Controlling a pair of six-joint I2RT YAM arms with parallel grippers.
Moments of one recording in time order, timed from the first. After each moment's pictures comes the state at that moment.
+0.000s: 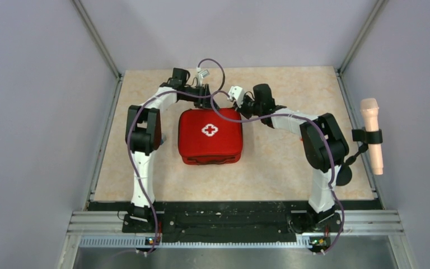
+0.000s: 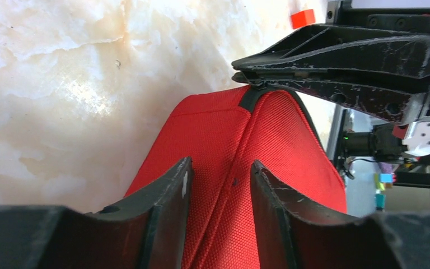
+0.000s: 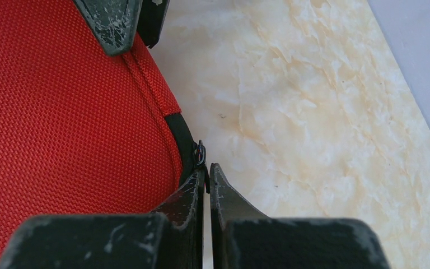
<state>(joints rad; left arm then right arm) -0.21 2.30 1.84 -0.43 1.08 -0.10 0.45 1.96 1.26 0.18 -0.41 -0.62</state>
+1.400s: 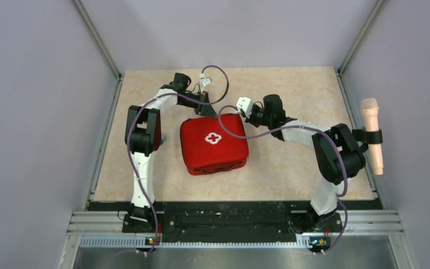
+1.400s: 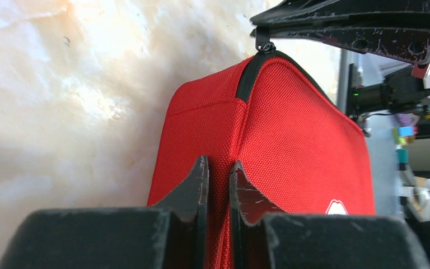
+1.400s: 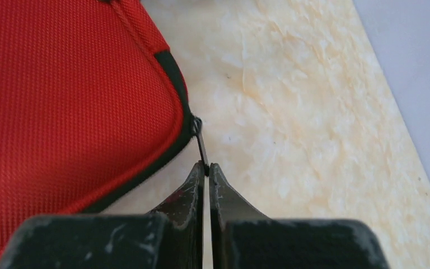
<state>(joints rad) -0.21 2.28 1.80 -0.59 1.12 0.23 0.42 1.80 1.01 0.28 -0.39 -0.72</state>
